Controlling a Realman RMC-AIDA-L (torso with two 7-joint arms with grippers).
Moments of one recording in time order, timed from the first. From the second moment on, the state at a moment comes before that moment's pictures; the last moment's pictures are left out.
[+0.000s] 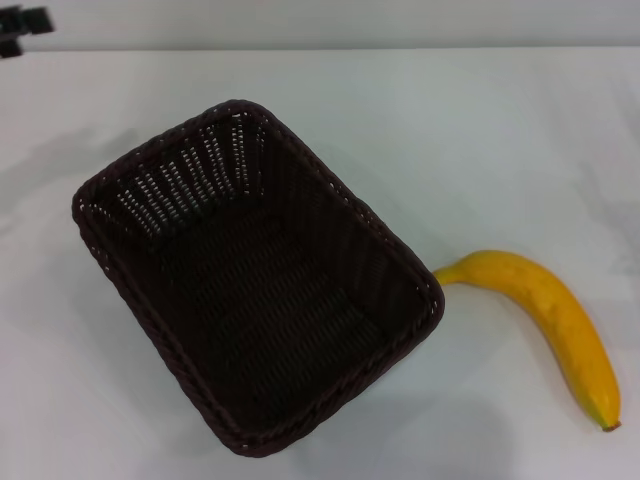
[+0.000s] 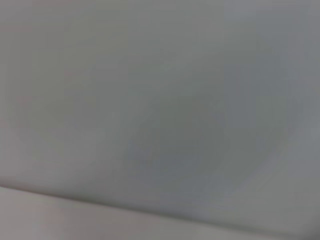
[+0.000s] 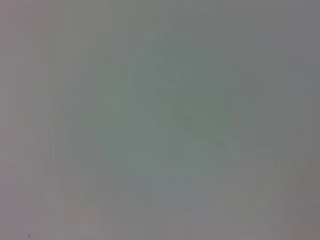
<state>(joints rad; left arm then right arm) -0.60 -1.72 0.72 0.60 -1.31 -1.39 0.96 0.40 2.02 -0.67 0.01 2.47 1.35 -2.67</state>
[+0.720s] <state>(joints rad) -0.96 -1.78 0.75 0.60 -0.62 -1.50 0.91 0.40 2.03 -0.69 0.03 2.47 1.37 -2.66</state>
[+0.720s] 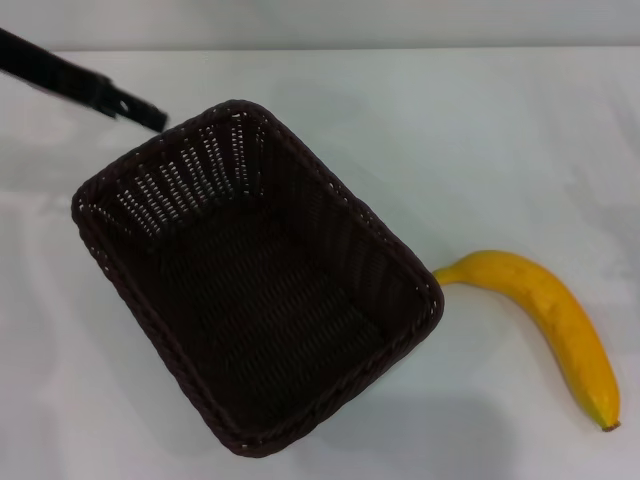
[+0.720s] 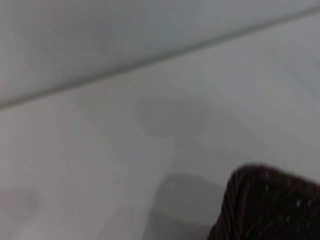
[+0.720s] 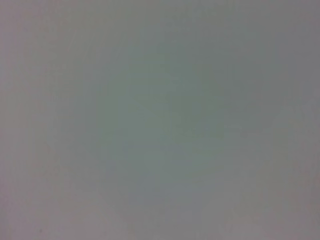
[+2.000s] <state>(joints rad) -0.90 -1.89 0.79 0.56 -0.63 -1.34 0.93 0.42 2.02 -0.68 0.05 2.47 1.38 -2.66</state>
